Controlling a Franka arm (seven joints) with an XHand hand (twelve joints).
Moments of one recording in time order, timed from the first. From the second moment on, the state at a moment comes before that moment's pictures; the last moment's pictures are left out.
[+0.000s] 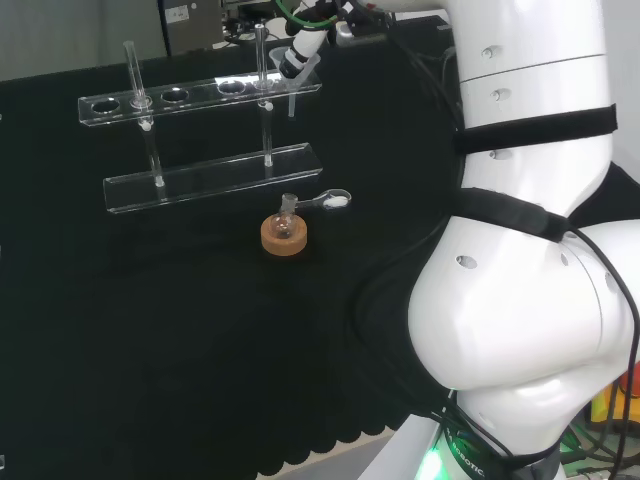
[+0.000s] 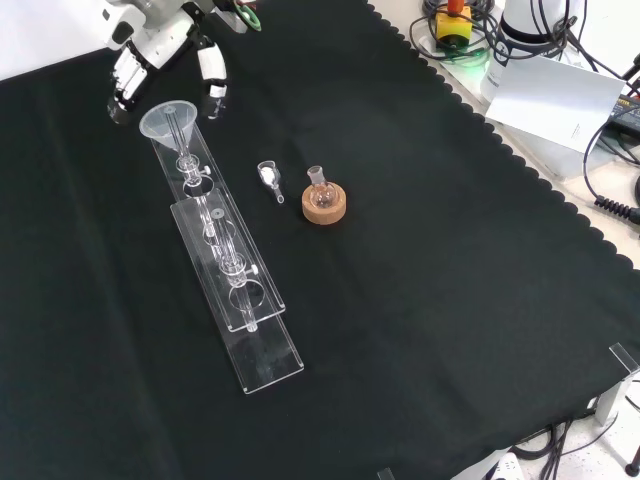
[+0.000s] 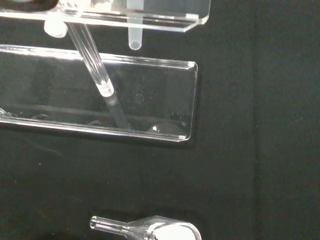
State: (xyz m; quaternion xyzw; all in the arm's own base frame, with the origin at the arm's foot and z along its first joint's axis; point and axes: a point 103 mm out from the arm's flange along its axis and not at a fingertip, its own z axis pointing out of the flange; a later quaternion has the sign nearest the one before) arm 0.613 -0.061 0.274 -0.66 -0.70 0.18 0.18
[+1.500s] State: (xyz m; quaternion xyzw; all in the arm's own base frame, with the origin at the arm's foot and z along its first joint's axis) arm 0.620 -0.057 0.257 -0.65 -0.71 0.20 0.18
